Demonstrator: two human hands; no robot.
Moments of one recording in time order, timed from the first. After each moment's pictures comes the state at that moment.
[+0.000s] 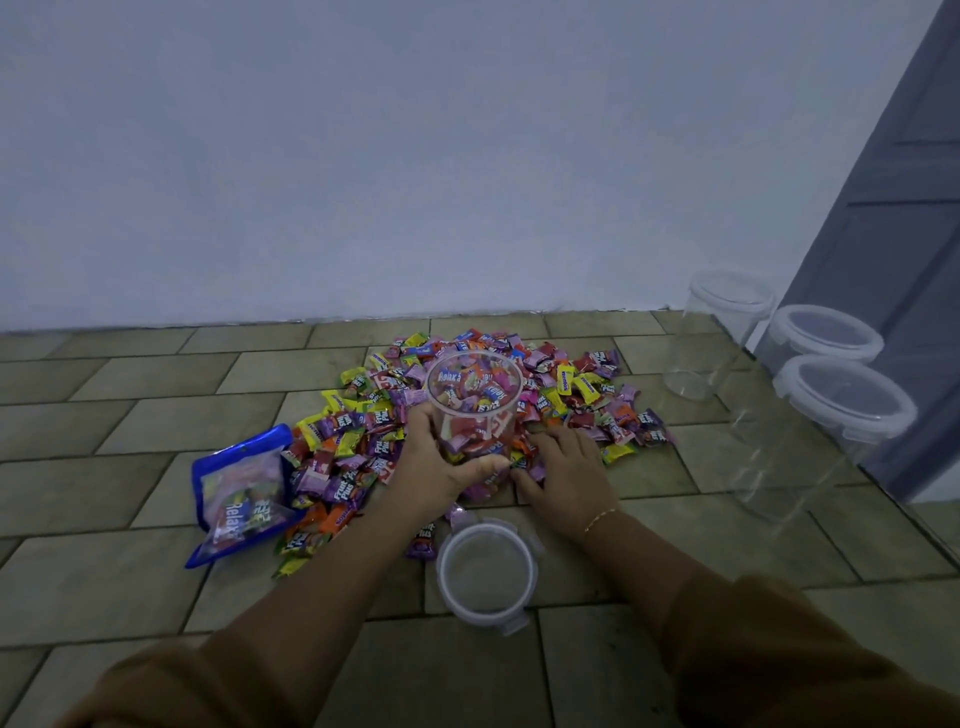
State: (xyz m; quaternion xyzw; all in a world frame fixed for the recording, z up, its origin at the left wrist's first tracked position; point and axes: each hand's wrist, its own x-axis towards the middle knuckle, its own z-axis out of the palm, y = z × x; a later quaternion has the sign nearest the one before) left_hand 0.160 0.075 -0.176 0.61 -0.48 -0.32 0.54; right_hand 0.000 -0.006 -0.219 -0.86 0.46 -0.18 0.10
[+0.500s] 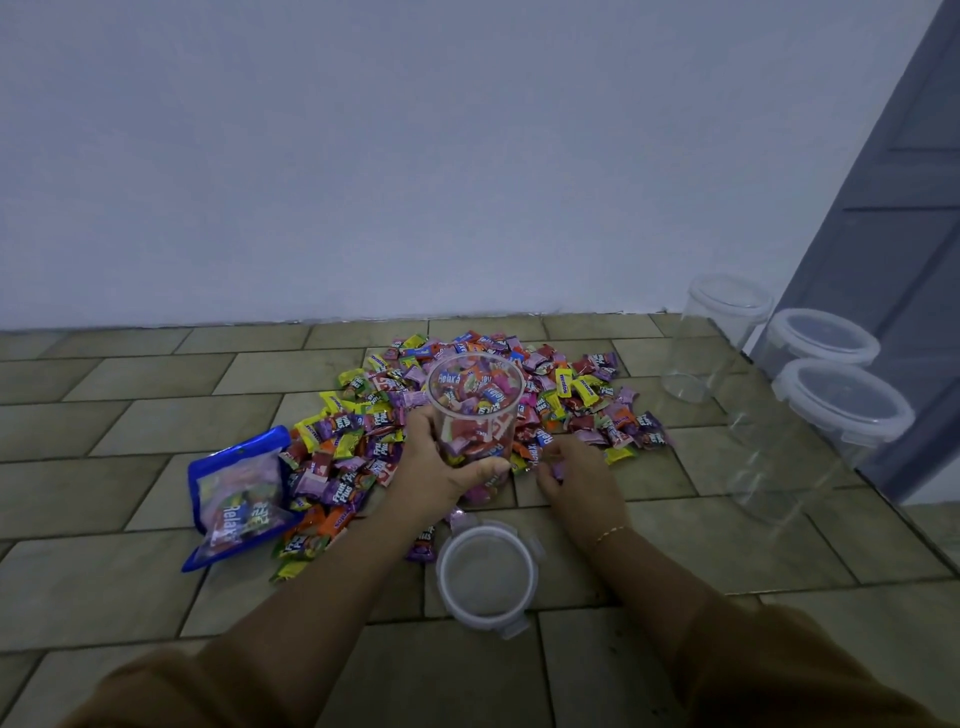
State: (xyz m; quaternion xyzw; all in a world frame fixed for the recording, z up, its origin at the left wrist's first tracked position) left_hand 0.163 0.074 -0.180 0.61 -0.48 -0.33 0.54; right_hand -0.006 -0.003 -0.217 -0.80 0.50 -0.28 0.19
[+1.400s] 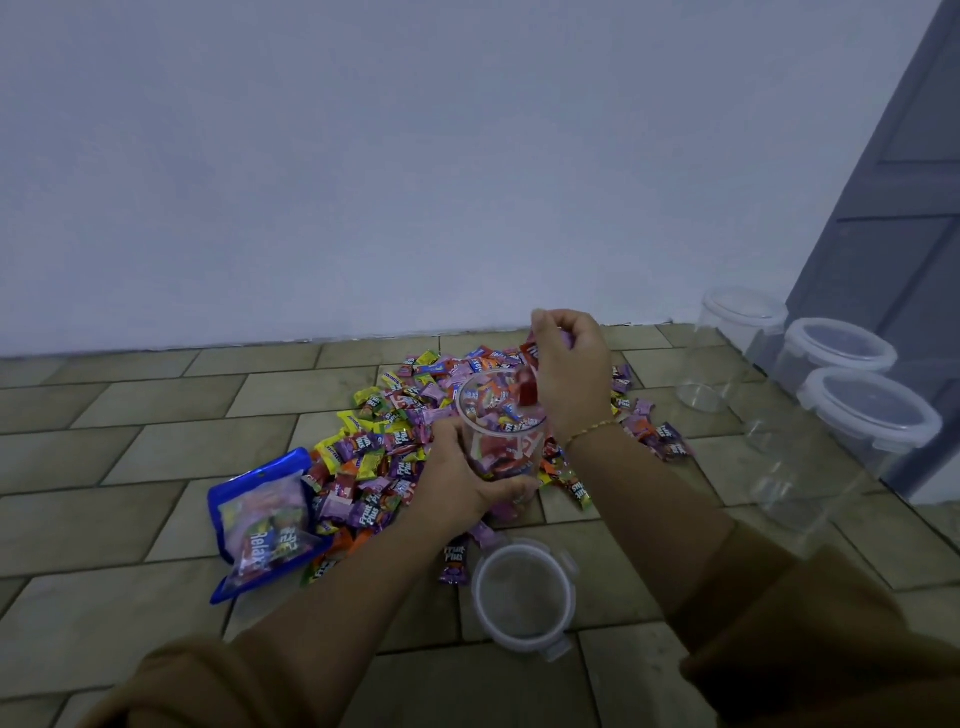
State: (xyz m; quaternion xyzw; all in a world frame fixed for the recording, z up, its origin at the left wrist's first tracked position) left_hand 0.175 0.071 -0.173 0.60 -0.51 -0.34 0.51; right_hand 0.074 0.003 -0.077 -0.54 0.41 -0.60 0.41
